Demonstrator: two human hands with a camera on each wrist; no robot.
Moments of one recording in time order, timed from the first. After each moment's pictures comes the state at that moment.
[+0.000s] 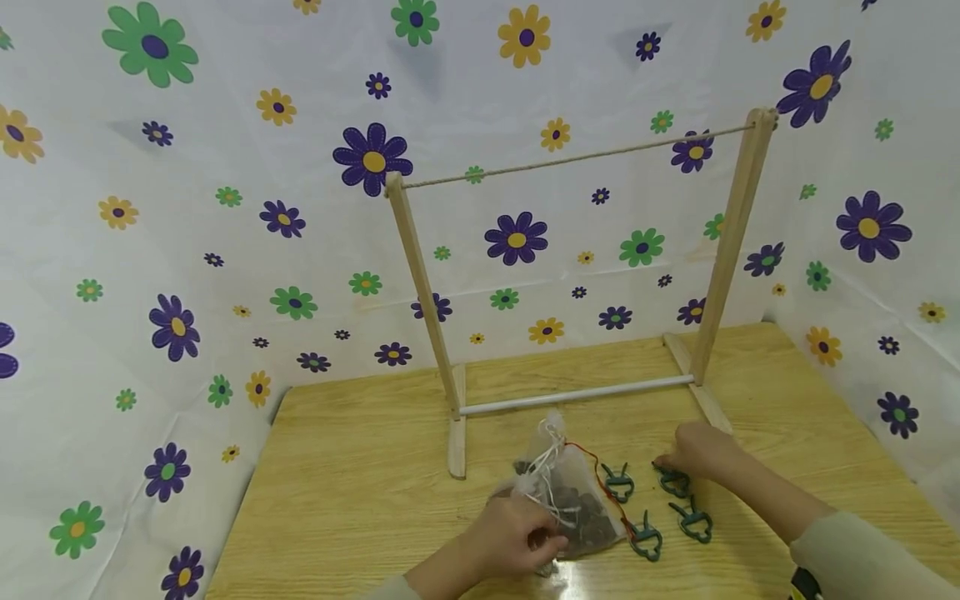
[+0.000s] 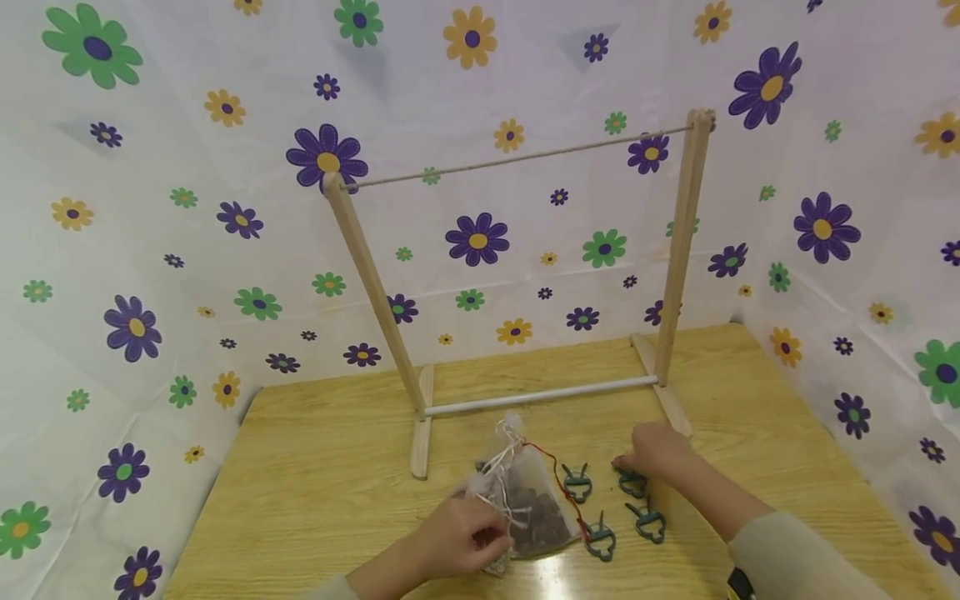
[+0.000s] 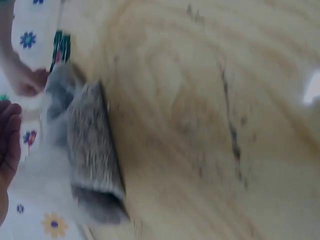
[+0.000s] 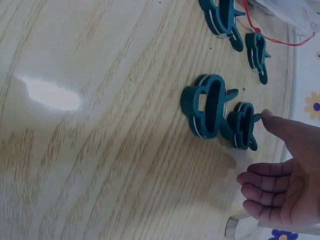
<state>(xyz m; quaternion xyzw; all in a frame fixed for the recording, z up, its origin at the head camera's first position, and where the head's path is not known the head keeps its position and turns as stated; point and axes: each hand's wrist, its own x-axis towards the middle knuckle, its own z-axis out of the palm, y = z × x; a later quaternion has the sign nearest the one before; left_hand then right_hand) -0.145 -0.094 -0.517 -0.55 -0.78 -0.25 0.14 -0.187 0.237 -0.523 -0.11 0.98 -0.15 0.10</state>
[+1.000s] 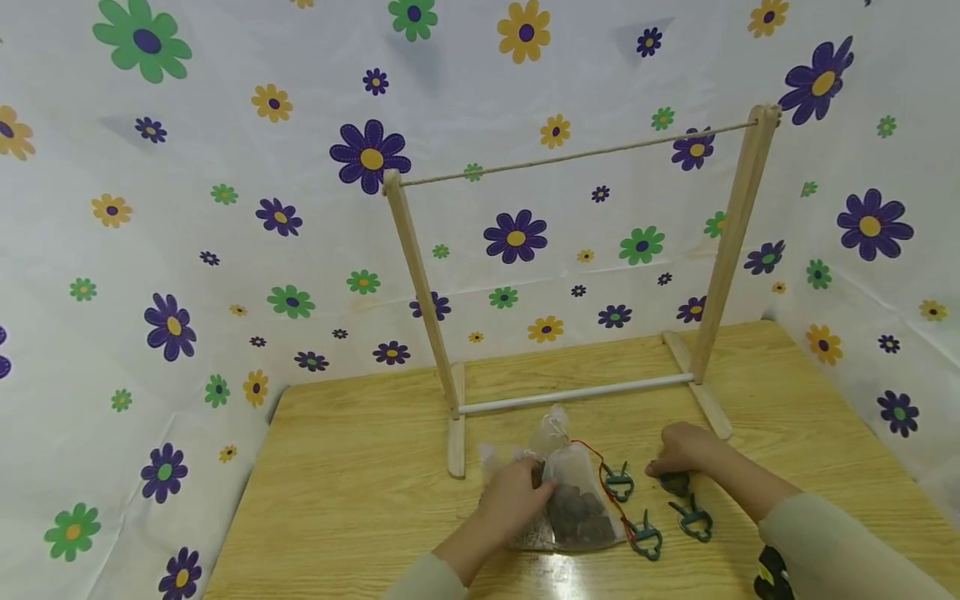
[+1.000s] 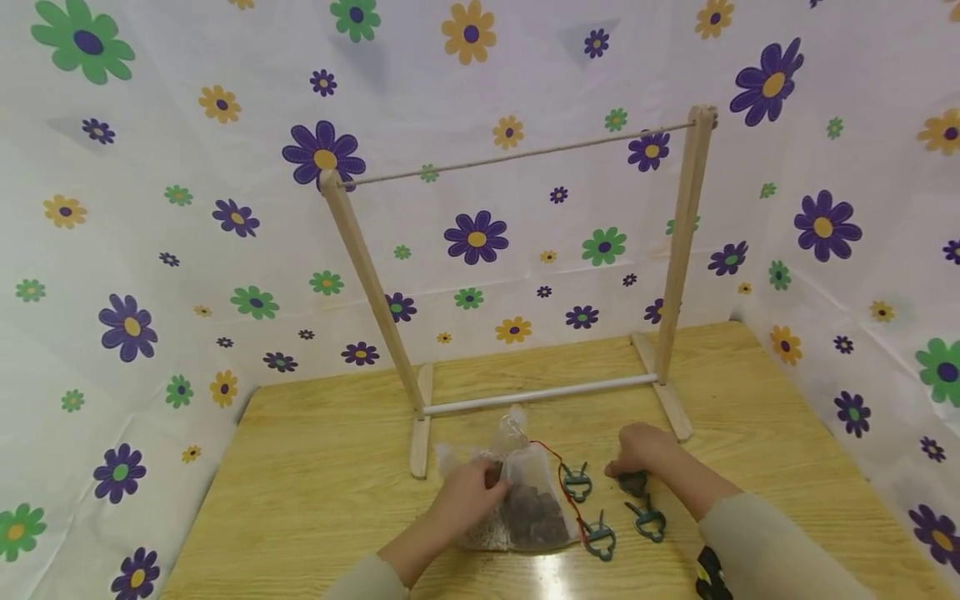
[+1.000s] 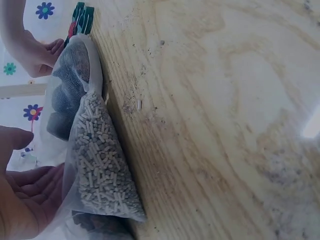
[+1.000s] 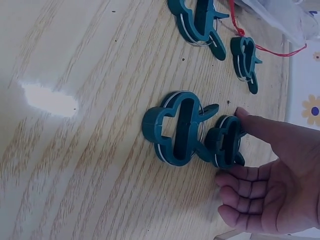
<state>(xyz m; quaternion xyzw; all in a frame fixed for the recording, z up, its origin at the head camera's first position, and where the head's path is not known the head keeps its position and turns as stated) -0.173 -0.066 -0.527 -0.15 -0.94 -0.30 -0.10 -0.203 0.225 -0.519 -0.11 0.96 -0.16 0.20</state>
